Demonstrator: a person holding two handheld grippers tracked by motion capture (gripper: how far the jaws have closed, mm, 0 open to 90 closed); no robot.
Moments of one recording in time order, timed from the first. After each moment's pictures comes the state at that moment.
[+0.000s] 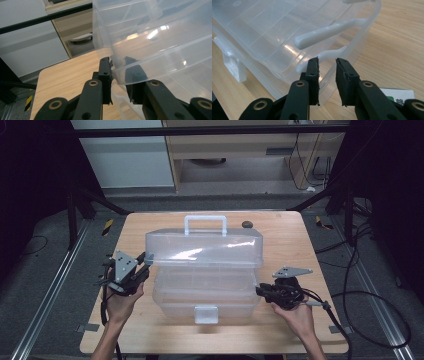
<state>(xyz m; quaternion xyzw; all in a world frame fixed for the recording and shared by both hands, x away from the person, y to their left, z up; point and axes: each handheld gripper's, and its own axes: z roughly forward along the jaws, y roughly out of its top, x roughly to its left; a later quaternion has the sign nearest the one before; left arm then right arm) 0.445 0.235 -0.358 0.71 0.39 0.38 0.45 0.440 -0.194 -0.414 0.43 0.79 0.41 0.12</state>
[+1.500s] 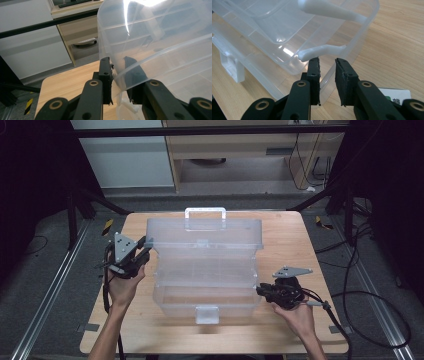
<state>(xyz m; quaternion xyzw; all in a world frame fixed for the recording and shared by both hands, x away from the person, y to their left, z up) 0.476 0.231 -0.333 0.69 0.41 0.39 0.46 0.440 -0.194 -0.414 0.43 0.80 0.41 0.13</state>
